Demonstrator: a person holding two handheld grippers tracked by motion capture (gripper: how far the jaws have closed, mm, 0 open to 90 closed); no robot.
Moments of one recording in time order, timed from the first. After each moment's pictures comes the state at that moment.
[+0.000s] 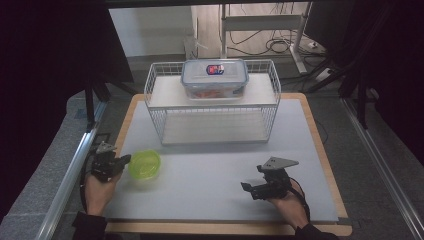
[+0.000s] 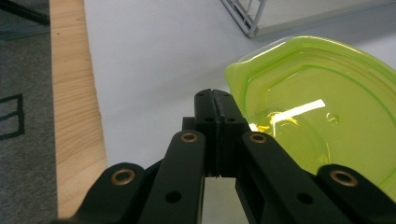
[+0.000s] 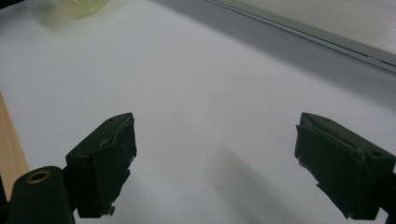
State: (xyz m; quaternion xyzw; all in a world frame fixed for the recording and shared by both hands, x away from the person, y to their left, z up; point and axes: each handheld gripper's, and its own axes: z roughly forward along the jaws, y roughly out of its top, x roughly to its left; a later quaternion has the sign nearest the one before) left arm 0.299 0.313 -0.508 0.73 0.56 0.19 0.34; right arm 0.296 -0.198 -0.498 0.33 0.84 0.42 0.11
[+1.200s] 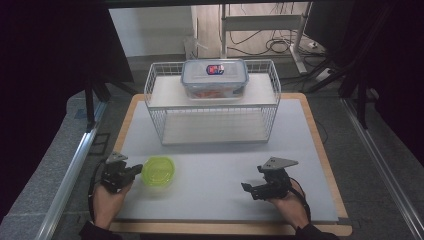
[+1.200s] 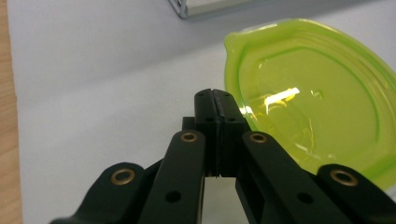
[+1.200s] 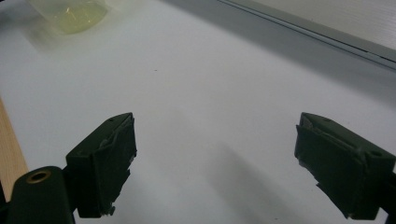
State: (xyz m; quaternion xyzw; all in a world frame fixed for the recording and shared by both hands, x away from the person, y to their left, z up) left arm 0.269 0.275 -0.507 0.74 0.55 0.16 0.35; right arm 0.296 -0.199 -0.498 0.33 0.84 0.41 0.11
